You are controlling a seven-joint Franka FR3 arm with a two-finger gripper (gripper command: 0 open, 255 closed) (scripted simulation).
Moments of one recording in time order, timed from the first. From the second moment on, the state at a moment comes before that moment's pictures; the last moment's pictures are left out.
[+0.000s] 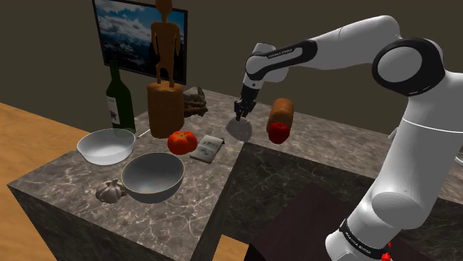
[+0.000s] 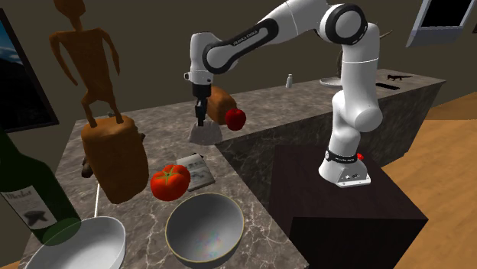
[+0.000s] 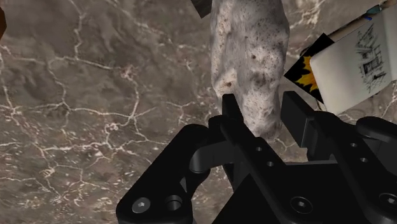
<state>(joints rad) -0.01 0.18 -0.07 -1.88 0.16 2.12 -0.15</state>
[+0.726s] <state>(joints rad) -0.01 0.14 -0.08 -1.78 0.14 1.99 -0.13</state>
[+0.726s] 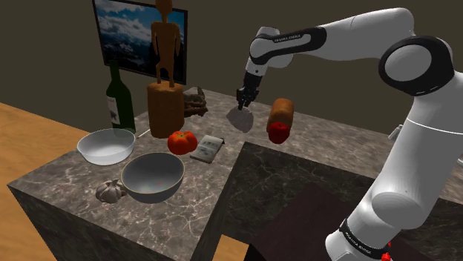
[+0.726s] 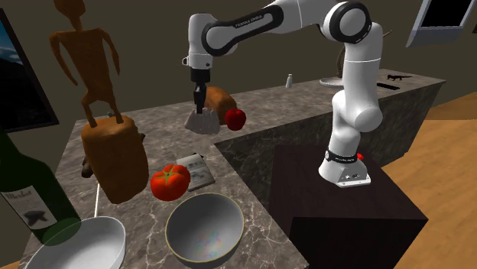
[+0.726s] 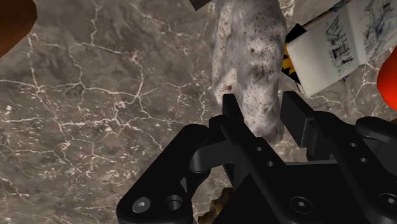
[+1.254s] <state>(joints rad) -0.01 0.13 -0.08 -1.70 0.14 1.89 -0.12</state>
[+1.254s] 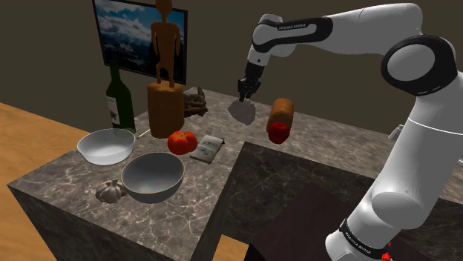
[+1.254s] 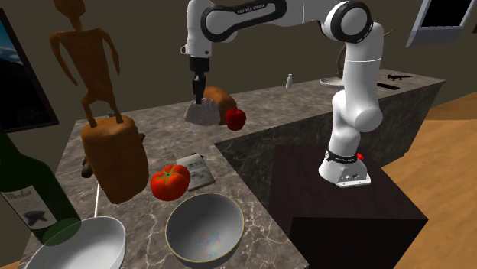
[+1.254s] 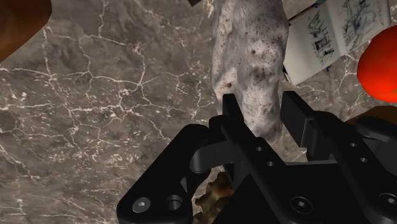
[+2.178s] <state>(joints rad) 0.09 0.07 0.00 -1.68 0.11 1.84 0.07</state>
